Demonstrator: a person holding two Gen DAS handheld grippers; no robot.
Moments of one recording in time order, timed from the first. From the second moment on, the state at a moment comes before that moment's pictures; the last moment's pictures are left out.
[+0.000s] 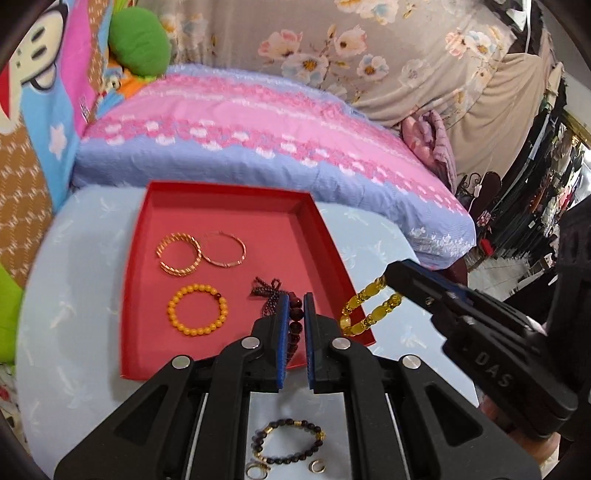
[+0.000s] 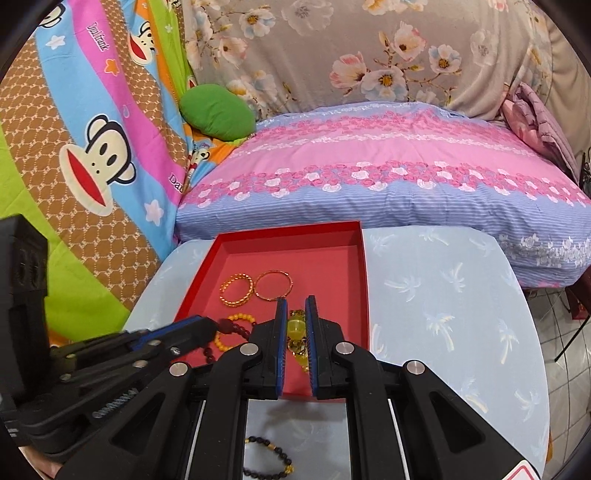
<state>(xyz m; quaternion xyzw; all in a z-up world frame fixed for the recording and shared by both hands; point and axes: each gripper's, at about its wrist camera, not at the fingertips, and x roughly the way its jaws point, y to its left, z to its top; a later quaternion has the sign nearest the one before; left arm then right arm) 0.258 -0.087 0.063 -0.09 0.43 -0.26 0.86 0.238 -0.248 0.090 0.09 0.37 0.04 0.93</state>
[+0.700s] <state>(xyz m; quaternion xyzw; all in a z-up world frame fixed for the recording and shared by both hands) 0.294 -0.084 -0.024 -0.02 0.49 -0.17 0.85 0.359 -0.242 0.044 0.09 0.41 0.03 0.91</state>
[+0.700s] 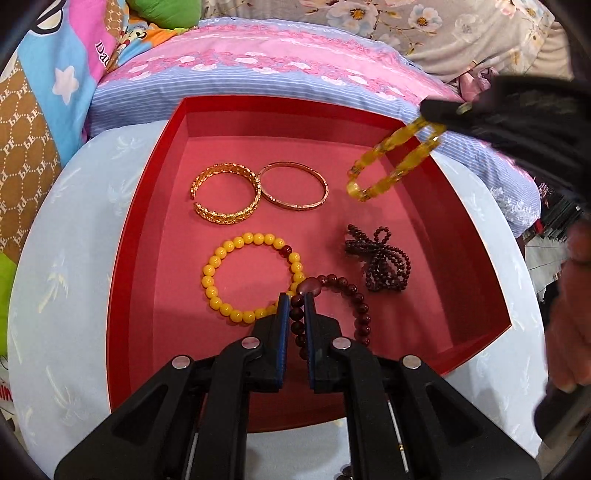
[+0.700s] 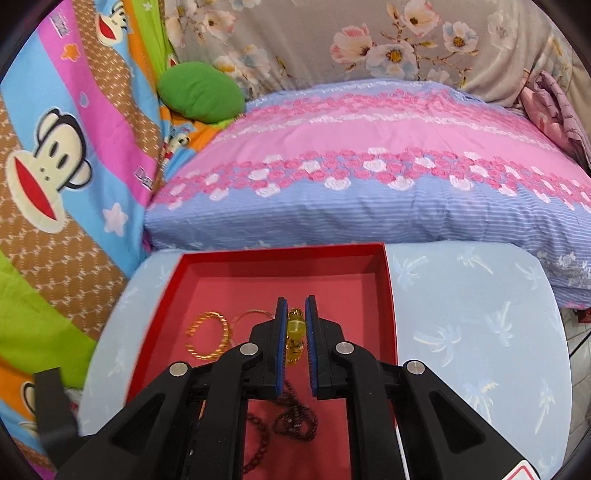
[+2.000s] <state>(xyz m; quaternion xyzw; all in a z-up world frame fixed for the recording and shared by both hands) 0.272 -0.069 0.001 -0.05 0.46 -0.12 0.88 0.235 -0.239 0.030 0.08 0.41 0.01 0.91</state>
